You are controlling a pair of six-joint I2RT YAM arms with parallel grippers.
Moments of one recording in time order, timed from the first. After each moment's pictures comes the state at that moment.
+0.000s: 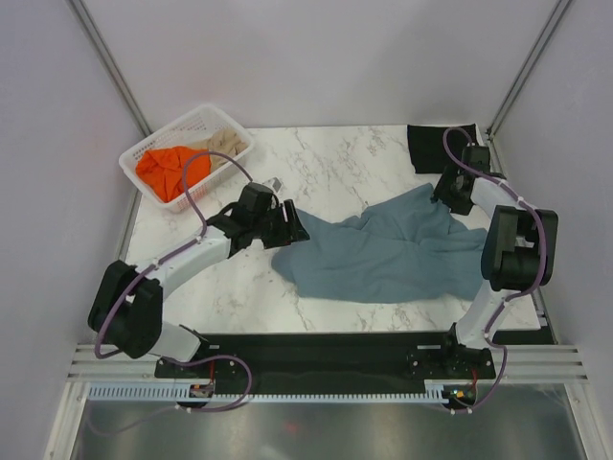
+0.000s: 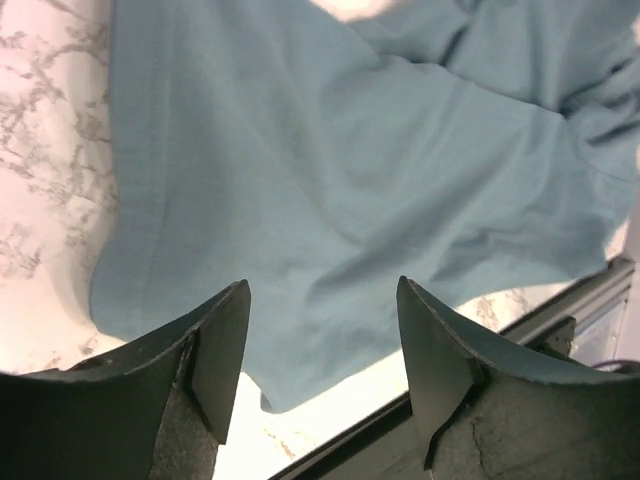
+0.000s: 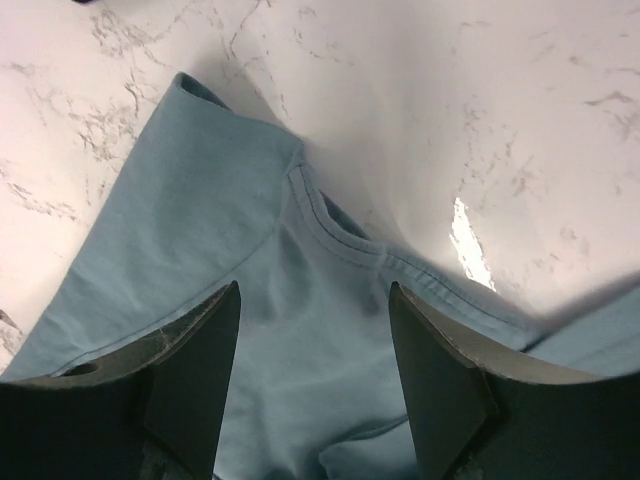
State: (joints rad) left arm -0.54 1.41 0.91 -0.26 0.19 -0.69; right arm -0.15 1.84 1.26 -0.40 0.01 0.36
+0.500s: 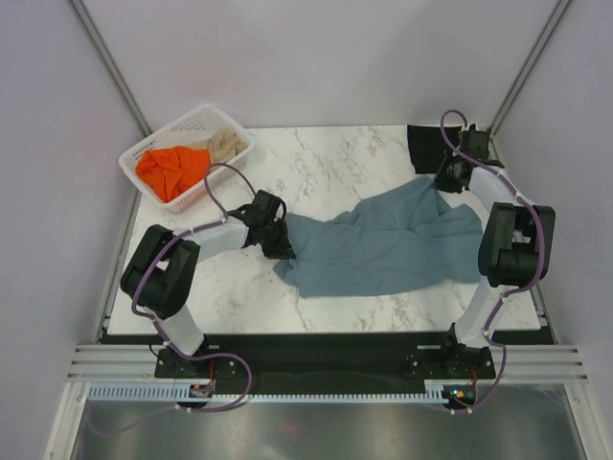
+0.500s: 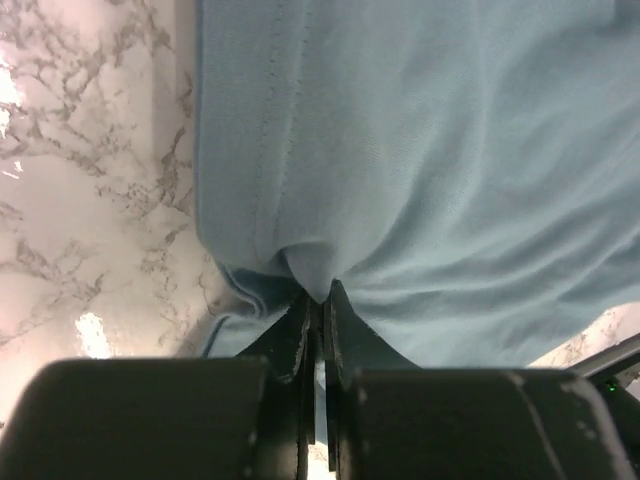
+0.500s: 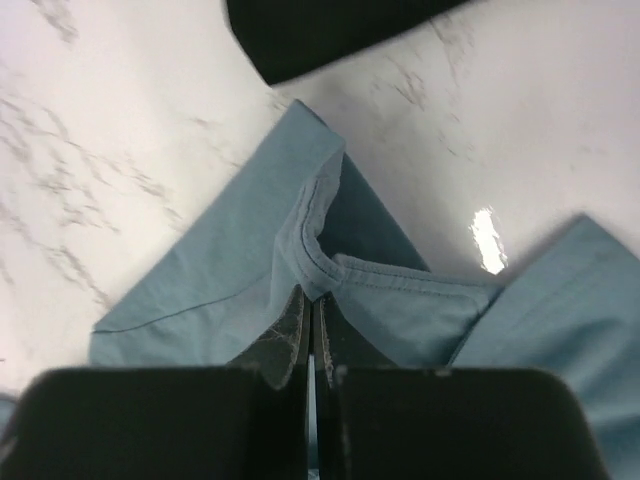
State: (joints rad) left arm -0.50 1.71 0.94 -0.30 0.20 -0.70; right arm -0.13 1.89 1.39 -0.39 -0.10 0.34
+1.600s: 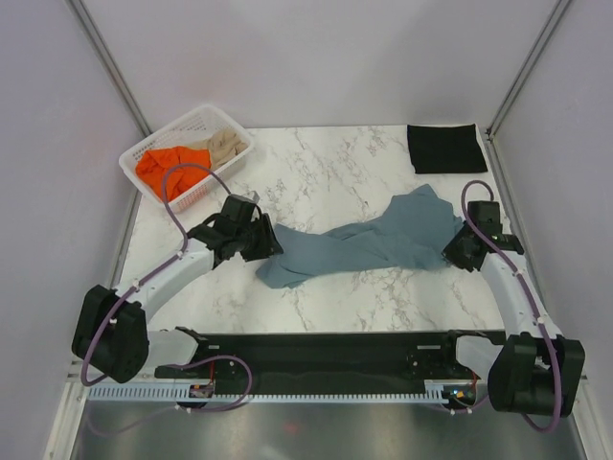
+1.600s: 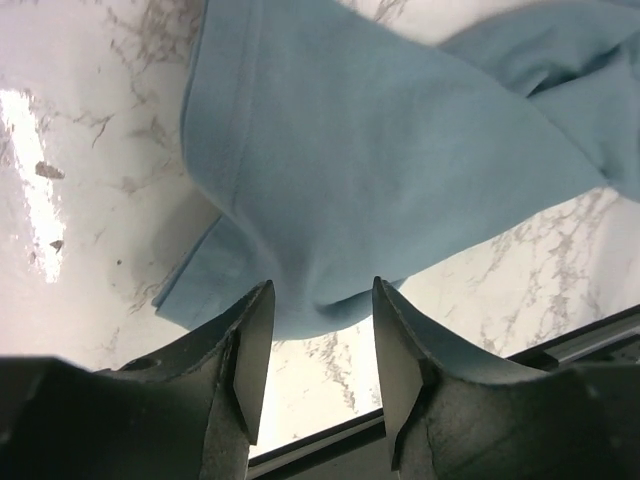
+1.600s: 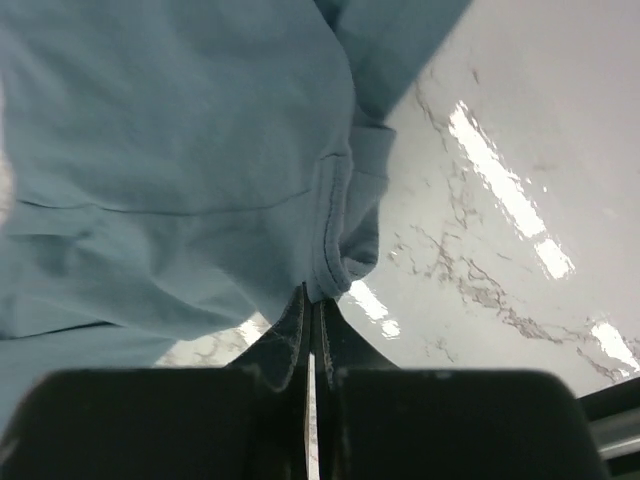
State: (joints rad) left arm -0.47 1.28 0.82 -0.43 0.11 -0.65; right arm -0.11 1.10 0.73 -0.70 0.08 0.63
